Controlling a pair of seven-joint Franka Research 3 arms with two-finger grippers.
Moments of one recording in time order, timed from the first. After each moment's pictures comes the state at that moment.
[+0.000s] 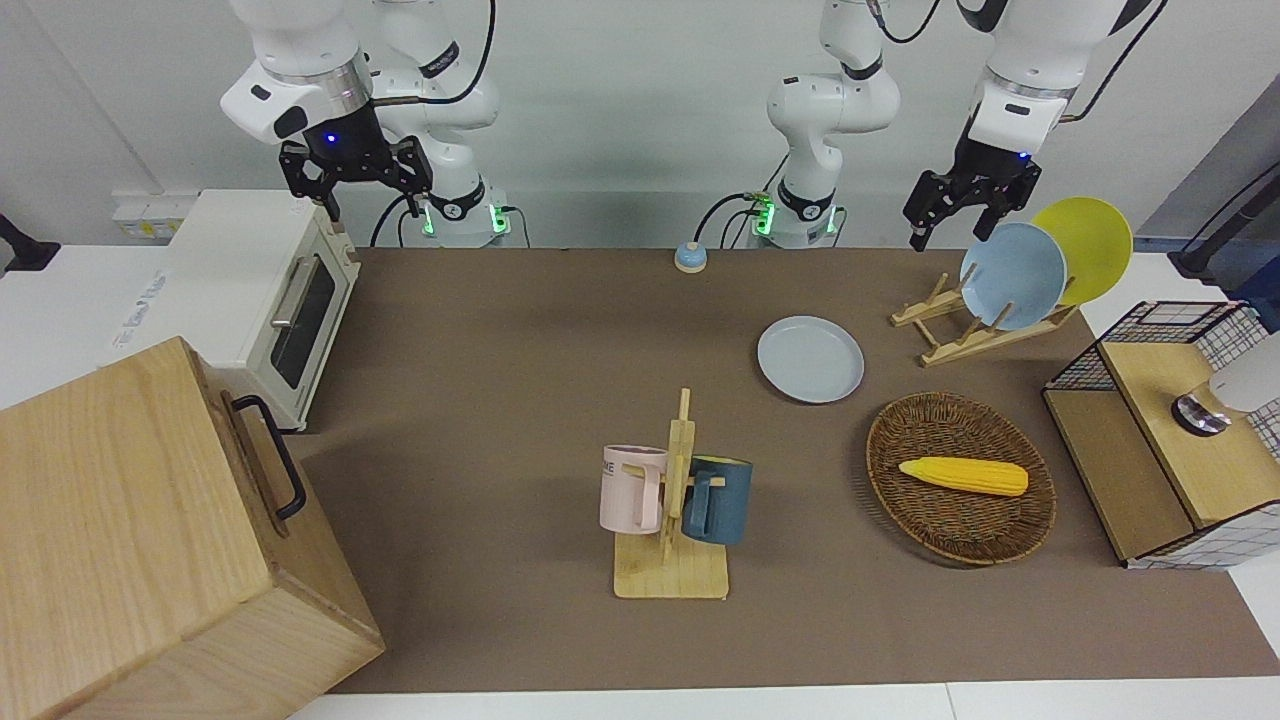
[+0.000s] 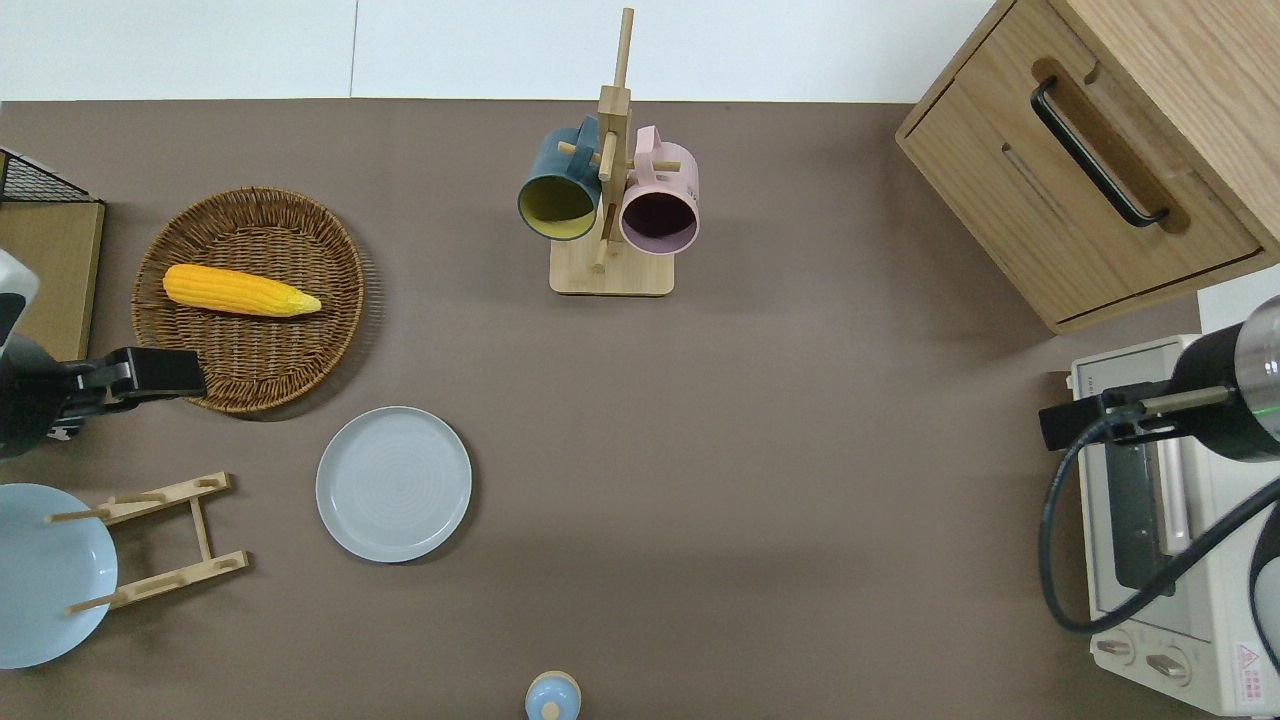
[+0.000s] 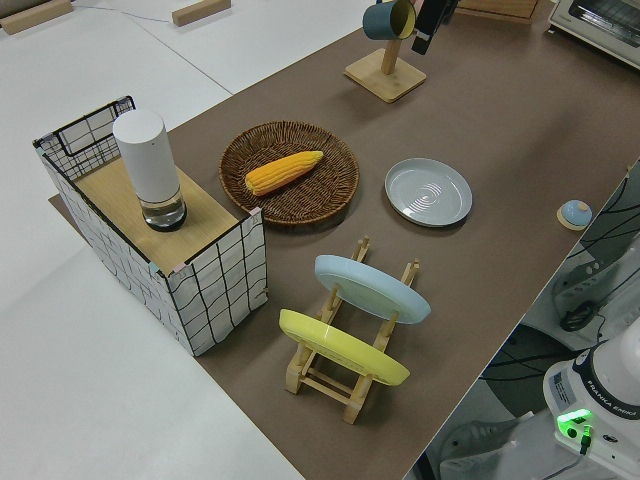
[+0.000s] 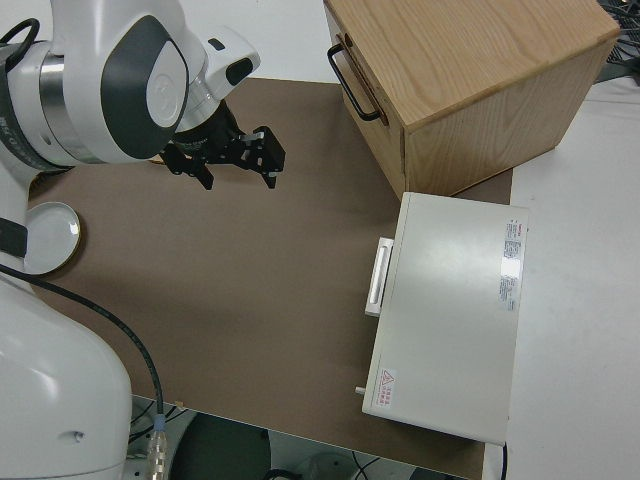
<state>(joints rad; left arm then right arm) -0.02 -0.15 -0.04 -1.72 -0.01 1.67 -0.25 -0.03 -0.06 0.14 -1.54 -0.03 1.40 0.01</state>
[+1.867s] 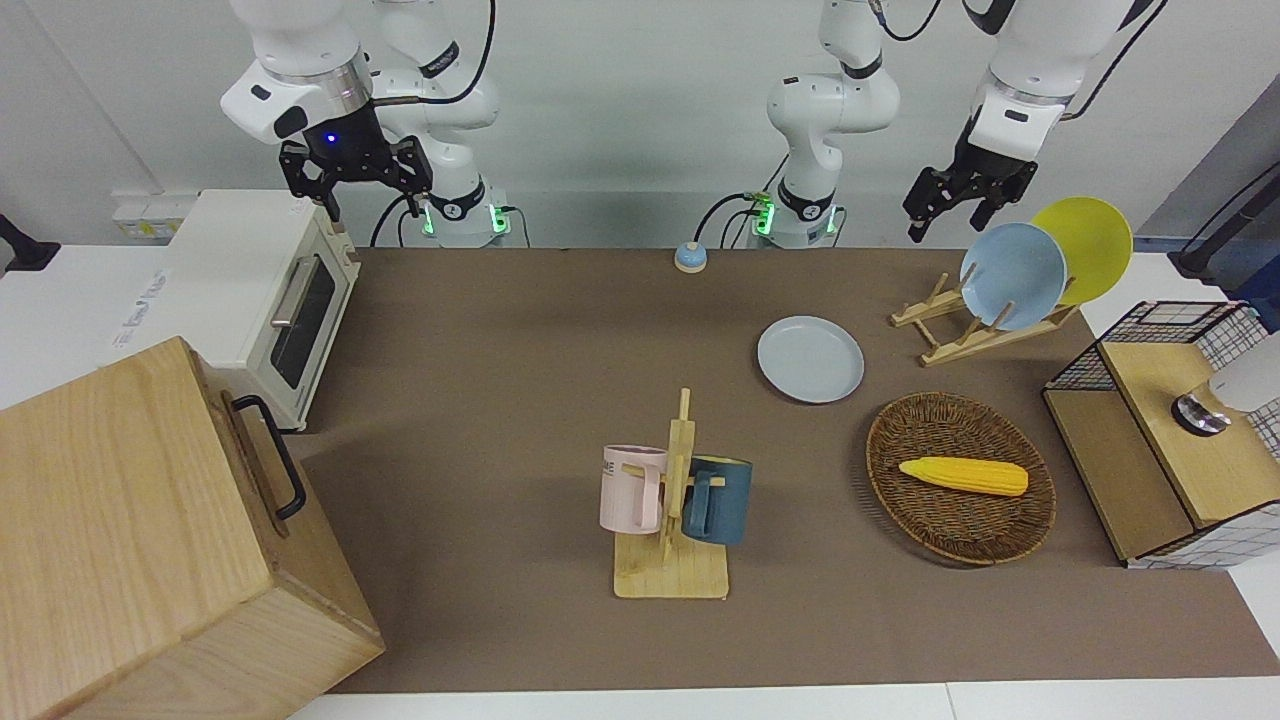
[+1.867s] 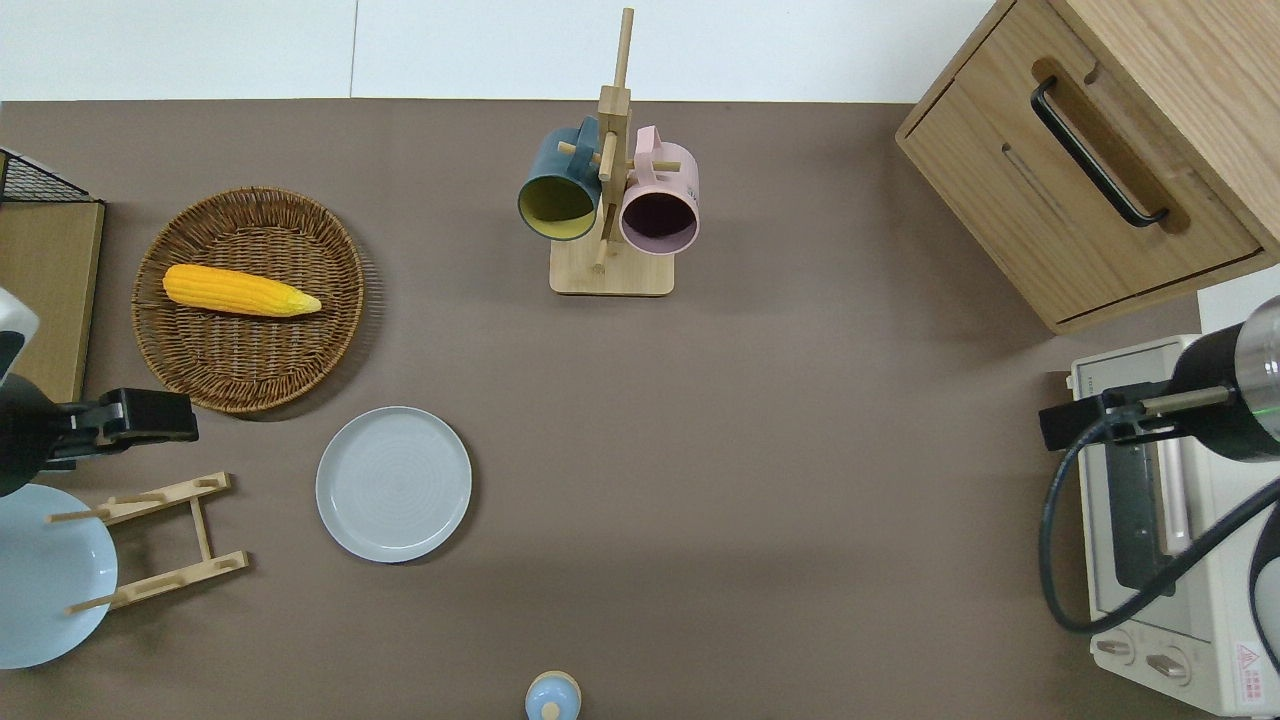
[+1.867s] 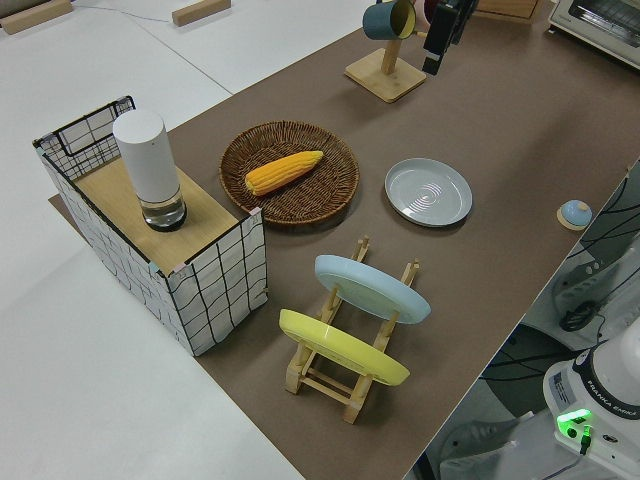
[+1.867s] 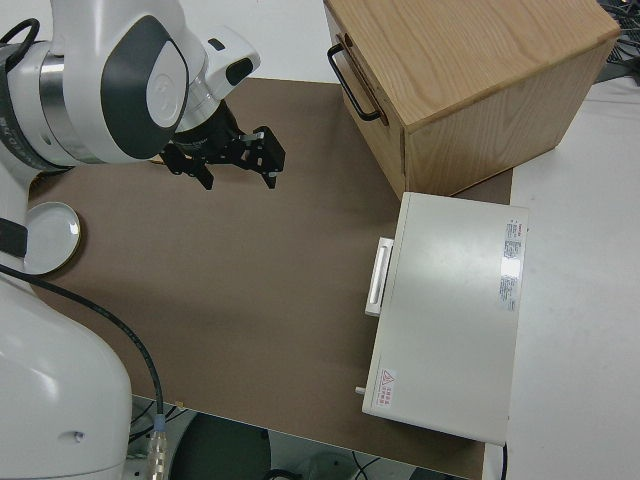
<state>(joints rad) -0.02 -0.18 -0.02 -1.76 -0.01 1.60 -0.23 -0.03 -0.06 0.14 -1.54 -0.03 1.40 0.01</state>
